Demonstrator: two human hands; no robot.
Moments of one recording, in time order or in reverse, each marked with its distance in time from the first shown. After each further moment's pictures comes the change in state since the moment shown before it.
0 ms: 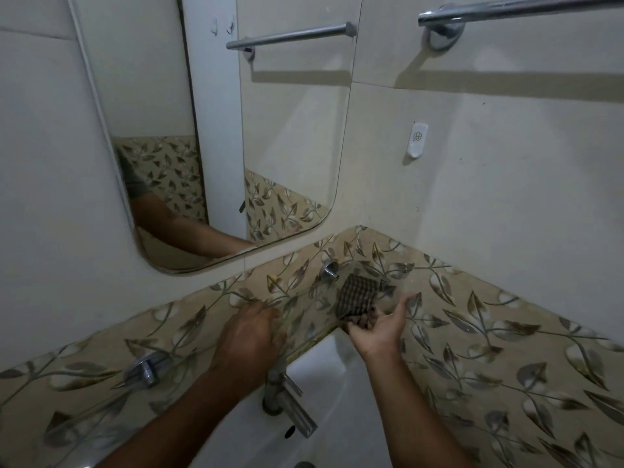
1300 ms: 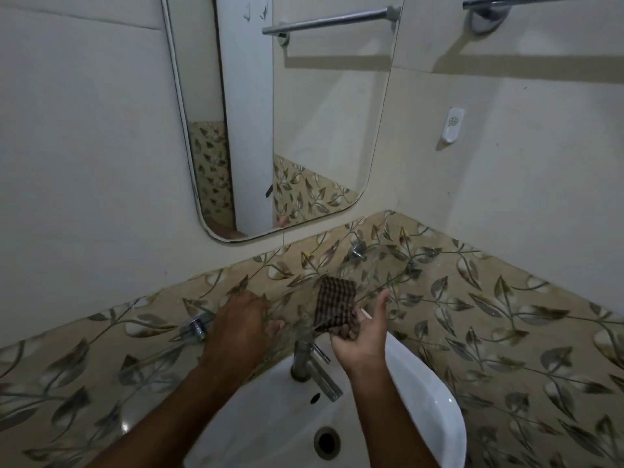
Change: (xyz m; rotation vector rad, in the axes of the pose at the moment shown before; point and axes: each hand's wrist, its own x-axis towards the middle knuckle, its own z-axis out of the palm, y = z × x) left_hand -0.050 -0.040 -0.045 0.062 0.008 -0.138; right_hand -0.094 0.086 0.015 -0.130 -0.018 0.135
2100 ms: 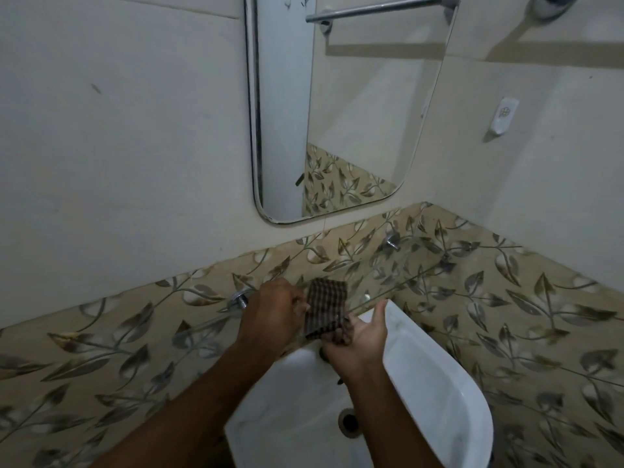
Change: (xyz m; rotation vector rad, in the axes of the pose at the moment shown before) left_hand -0.014 -0.005 -0.022 -0.172 -0.017 -0.048; right_hand -0.033 0.065 0.011 0.022 -0.119 0.201
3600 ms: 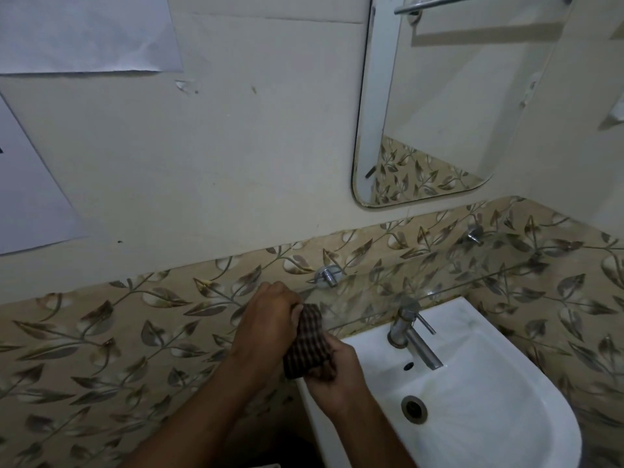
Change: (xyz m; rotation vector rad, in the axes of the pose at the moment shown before) left_hand -0.101 -0.074 -0.090 0.223 0.098 -0.052; right_hand -0.067 0.152 0.028 -0.173 -0.010 0.331
